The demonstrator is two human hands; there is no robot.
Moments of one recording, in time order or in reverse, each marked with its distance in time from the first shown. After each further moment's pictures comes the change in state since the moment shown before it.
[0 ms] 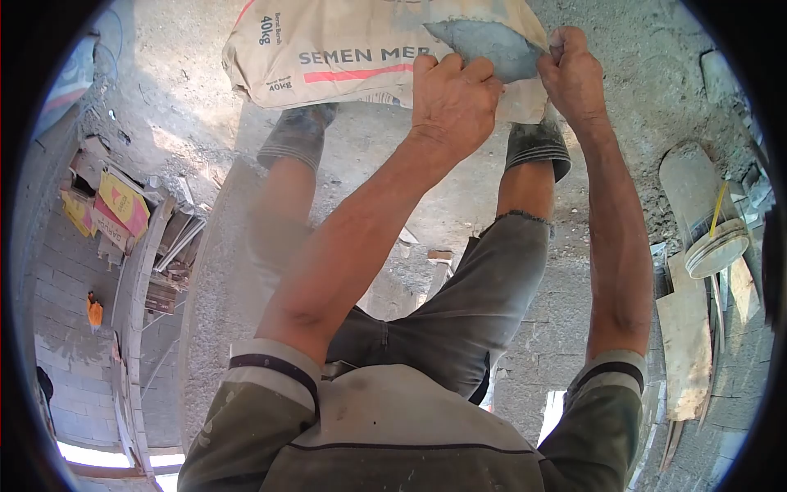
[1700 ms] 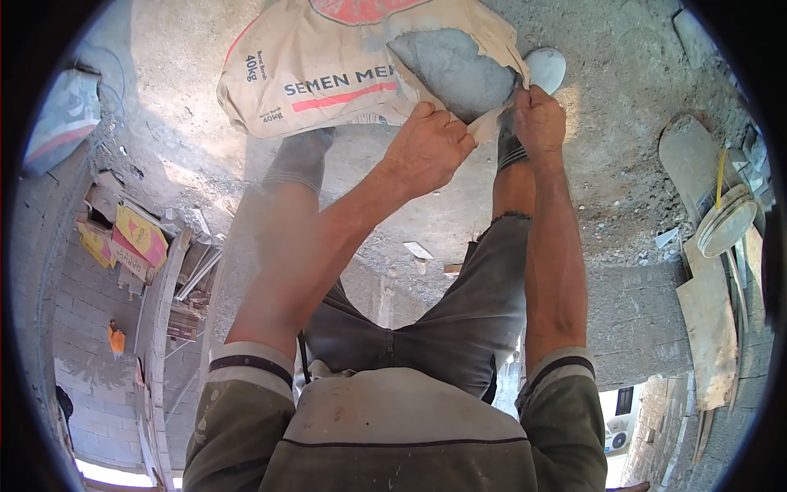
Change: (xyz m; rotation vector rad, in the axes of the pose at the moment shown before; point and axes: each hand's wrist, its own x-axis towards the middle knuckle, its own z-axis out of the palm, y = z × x) left_hand -0.034 0.000 -0.007 -0.128 -0.161 0.450; right_hand -0.072 0.021 0.041 0.012 0.114 0.418
